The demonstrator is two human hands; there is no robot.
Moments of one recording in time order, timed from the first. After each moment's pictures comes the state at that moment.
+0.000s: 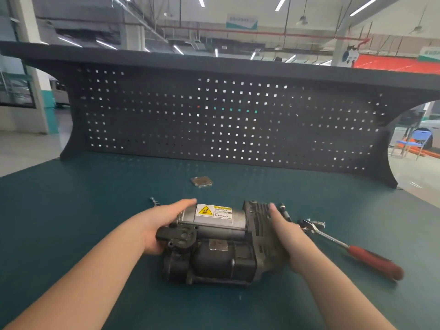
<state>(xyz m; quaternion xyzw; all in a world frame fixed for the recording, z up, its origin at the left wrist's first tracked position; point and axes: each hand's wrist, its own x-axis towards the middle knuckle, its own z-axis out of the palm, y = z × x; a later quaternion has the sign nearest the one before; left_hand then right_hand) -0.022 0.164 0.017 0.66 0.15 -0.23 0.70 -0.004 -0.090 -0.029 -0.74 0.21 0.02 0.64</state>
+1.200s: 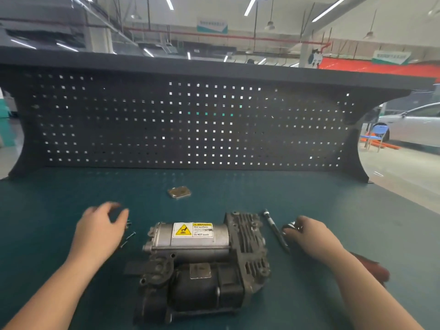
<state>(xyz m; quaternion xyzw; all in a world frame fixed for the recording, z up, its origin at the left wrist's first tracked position) 0.027 0.213 -0.011 0.90 0.09 0.26 0.34 0.035 -0.206 -0.045 -0.96 0.14 -0.11 0.21</state>
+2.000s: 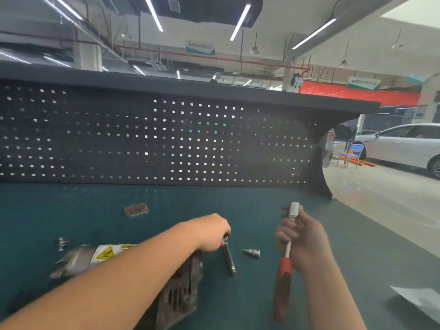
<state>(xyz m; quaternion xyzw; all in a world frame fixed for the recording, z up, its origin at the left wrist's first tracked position) 0.071 -0.061 0.026 0.94 -0.33 -0.04 -0.01 0.004 -0.260 0.013 -0.26 0.04 -0.03 0.96</state>
